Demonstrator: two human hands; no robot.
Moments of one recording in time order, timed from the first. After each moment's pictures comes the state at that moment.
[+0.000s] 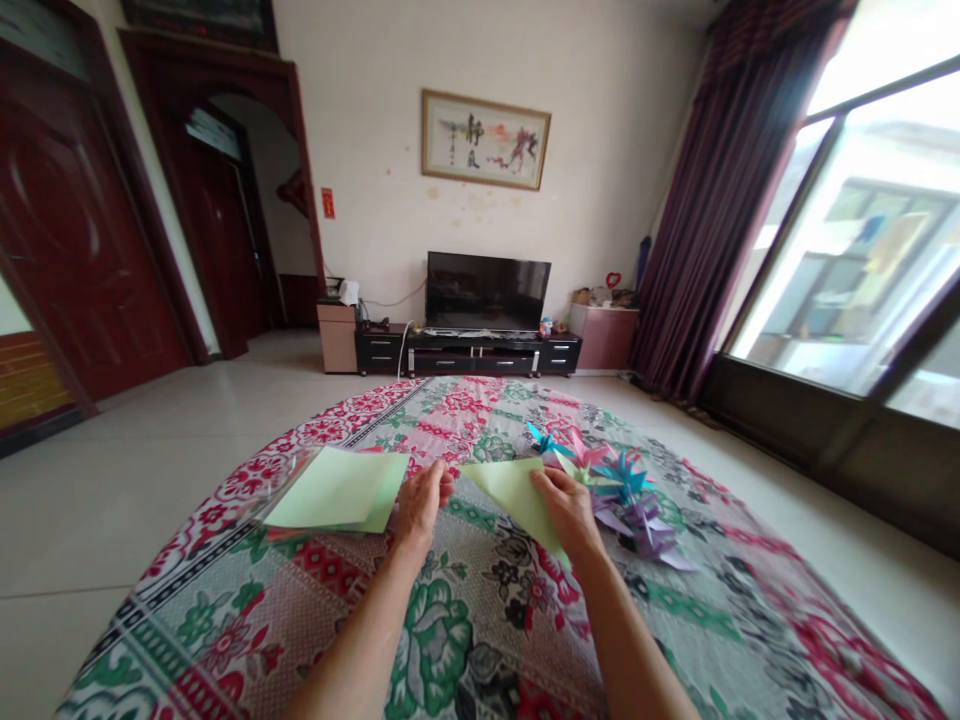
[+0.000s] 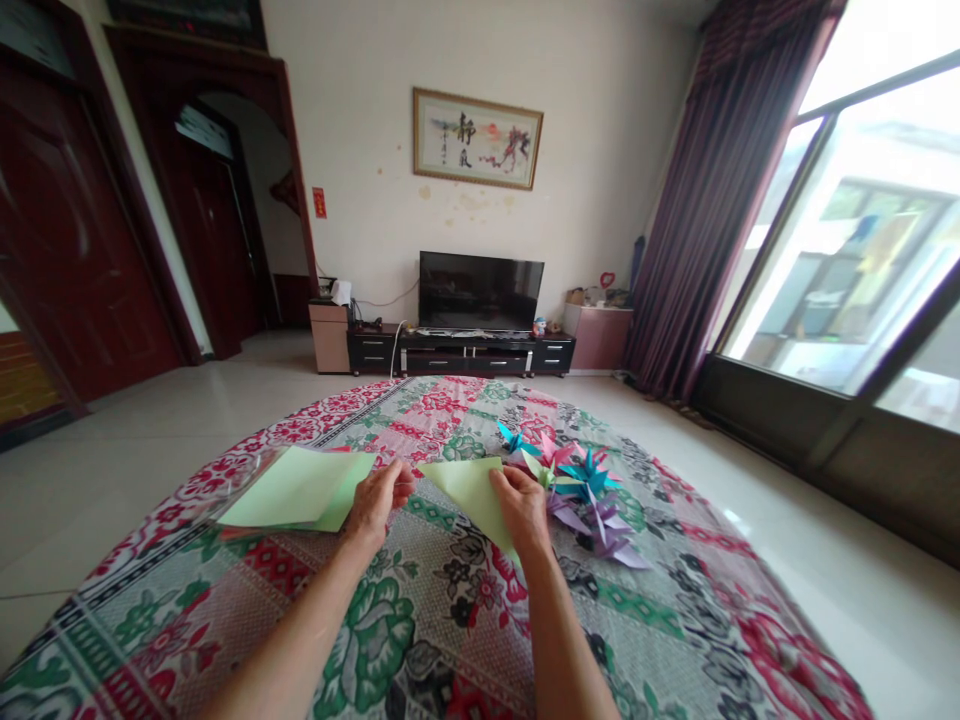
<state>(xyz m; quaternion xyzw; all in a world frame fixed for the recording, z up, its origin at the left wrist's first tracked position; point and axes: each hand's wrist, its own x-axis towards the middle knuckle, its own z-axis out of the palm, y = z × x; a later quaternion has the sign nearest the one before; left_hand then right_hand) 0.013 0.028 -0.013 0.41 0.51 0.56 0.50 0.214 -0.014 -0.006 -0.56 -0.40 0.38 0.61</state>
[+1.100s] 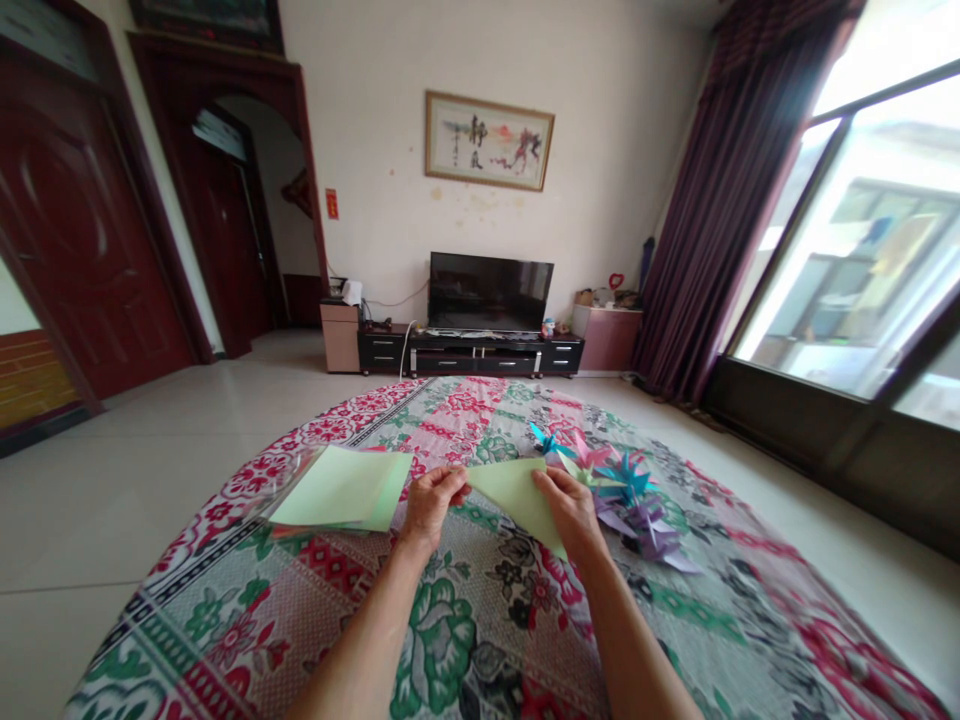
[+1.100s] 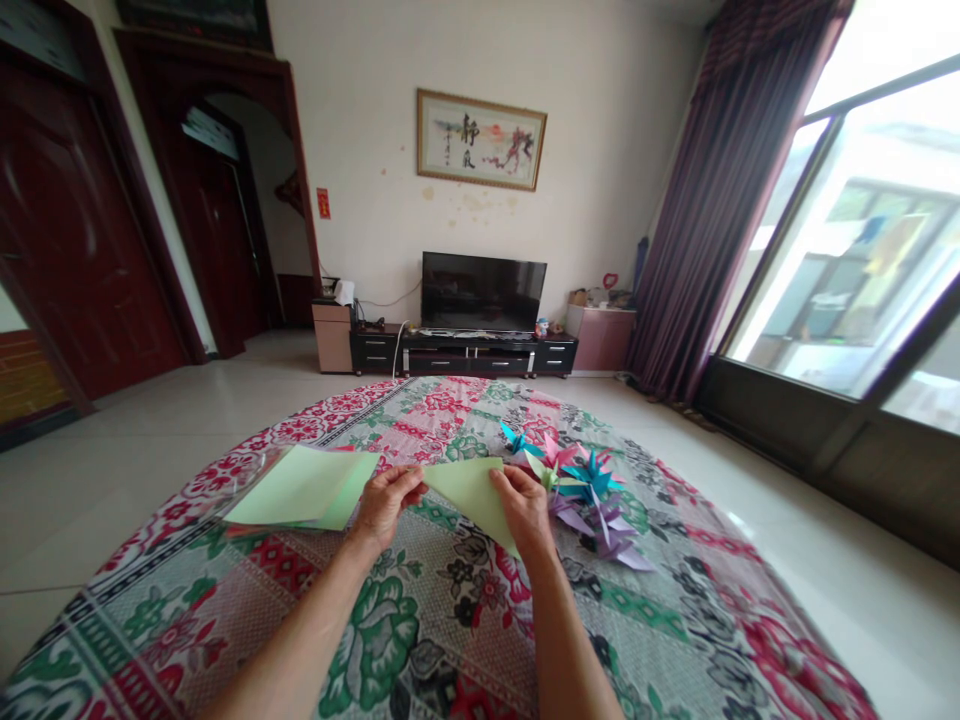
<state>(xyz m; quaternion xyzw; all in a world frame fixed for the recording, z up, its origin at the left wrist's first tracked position) 0.018 0.021 -0.009 0.39 0.38 0.59 0.59 0.210 -0.020 0.002 -0.54 -0.41 0.39 0.62</state>
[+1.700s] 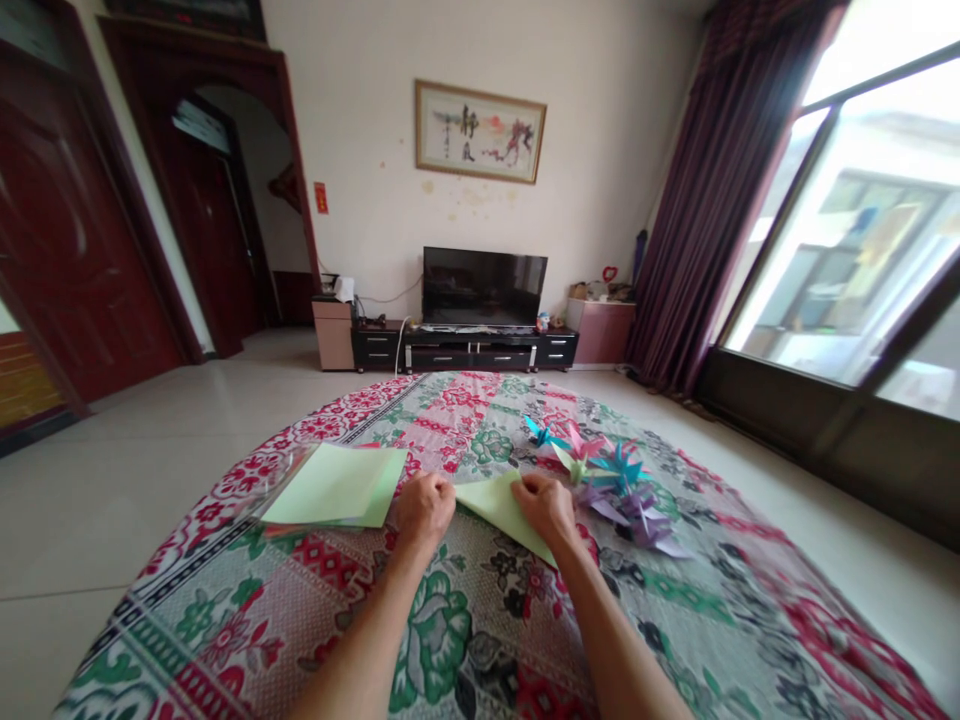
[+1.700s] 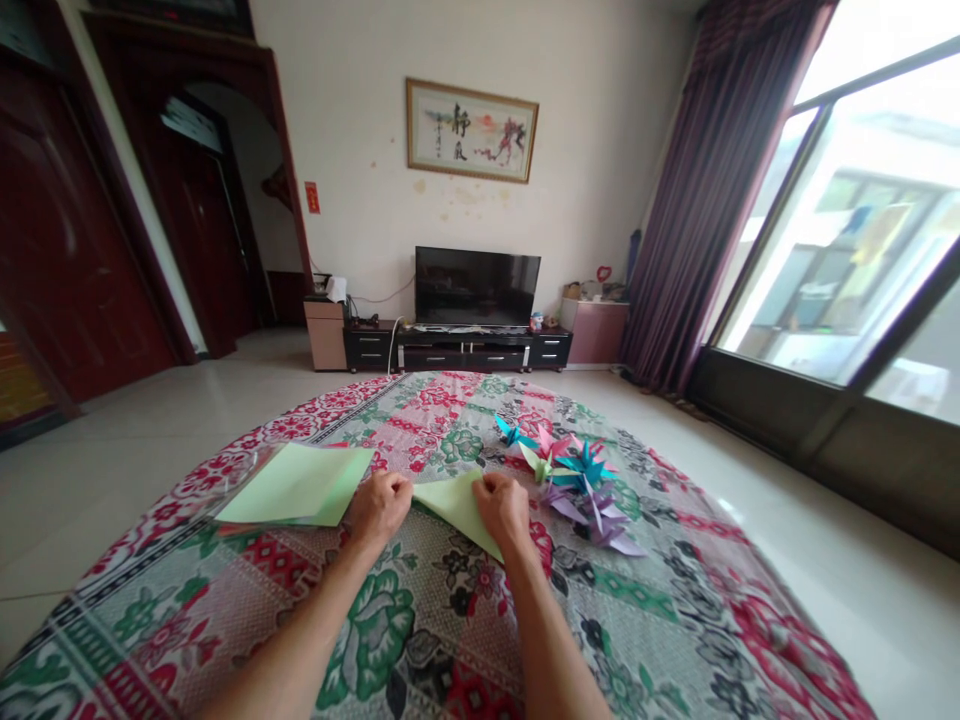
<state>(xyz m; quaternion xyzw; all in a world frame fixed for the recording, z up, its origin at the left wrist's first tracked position) 0.011 0.018 -0.014 0.68 0.65 0.32 0.07 0.200 -0.012 -0.013 -0.72 -0.55 0.11 0.41</state>
